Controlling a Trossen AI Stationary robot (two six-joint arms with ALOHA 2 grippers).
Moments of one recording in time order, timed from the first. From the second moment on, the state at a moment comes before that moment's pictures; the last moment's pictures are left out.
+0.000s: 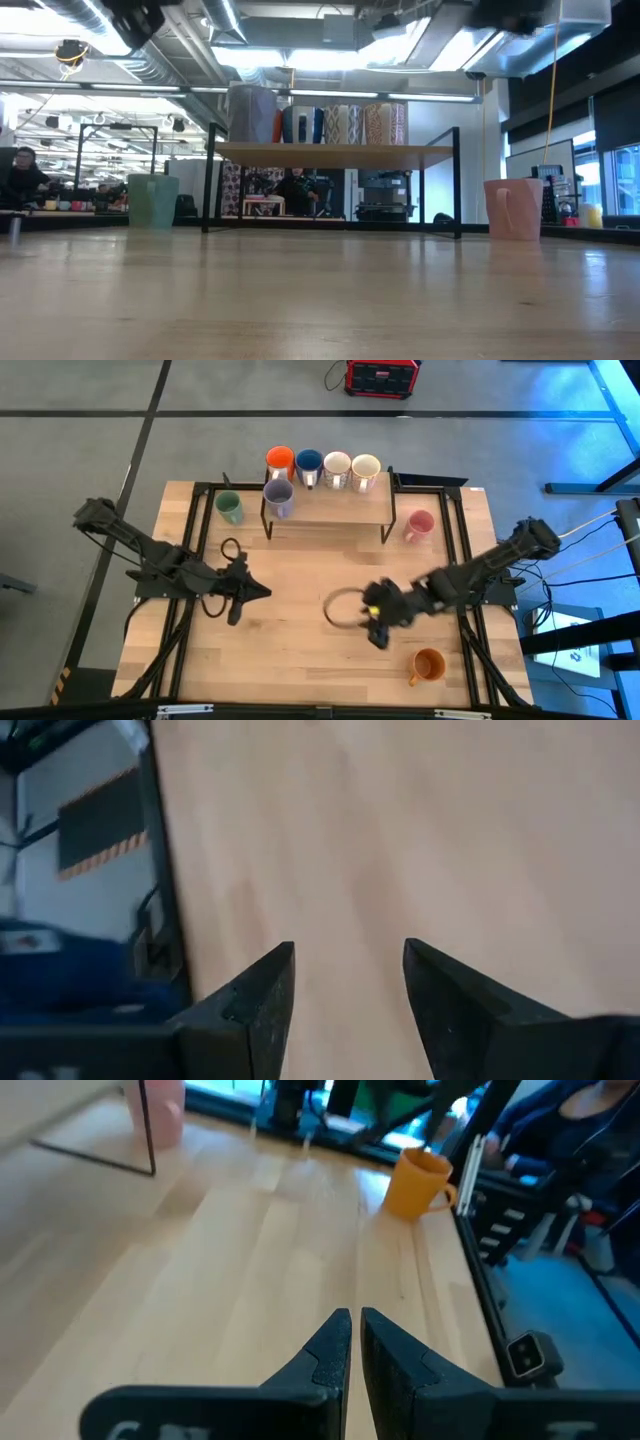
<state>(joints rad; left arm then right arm) -0.49 0.88 0.68 -0.22 -0.42 -0.48 0.47 1.46 1.21 -0.63 0.17 0.84</state>
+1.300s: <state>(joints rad) -0.56 1.22 0.72 0.05 -0.41 -0.56 0.91 1.68 1.19 -0.97 0.12 1.95</state>
